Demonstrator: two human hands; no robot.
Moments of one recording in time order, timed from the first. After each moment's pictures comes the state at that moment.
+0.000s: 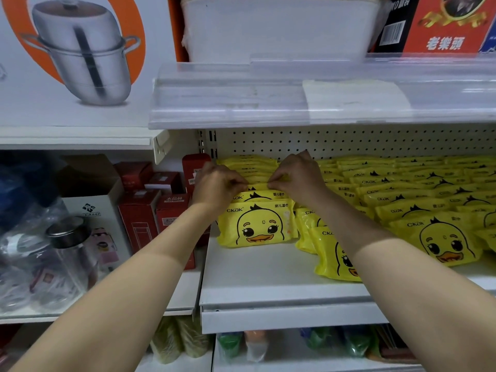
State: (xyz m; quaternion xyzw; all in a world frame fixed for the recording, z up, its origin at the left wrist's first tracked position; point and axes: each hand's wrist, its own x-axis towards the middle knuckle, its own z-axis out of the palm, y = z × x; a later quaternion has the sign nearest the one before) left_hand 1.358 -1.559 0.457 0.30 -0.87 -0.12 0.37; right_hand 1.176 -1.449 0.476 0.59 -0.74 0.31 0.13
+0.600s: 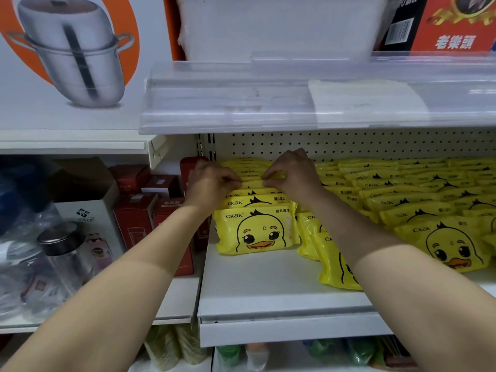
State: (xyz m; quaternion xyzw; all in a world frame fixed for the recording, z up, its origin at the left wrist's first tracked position) left_hand 1.356 -1.585 0.460 0.32 -0.86 -0.13 0.37; right_hand 1.176 -1.466 0.481 0.59 -0.73 0.30 0.13
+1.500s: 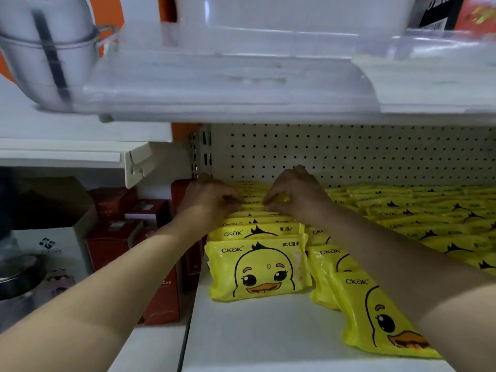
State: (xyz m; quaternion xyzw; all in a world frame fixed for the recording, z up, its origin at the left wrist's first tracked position) left_hand 1.344 -1.610 0.464 0.24 -0.90 -0.09 0.34; right_hand 1.158 -1.482 0.485 0.65 -0.70 0.25 0.15
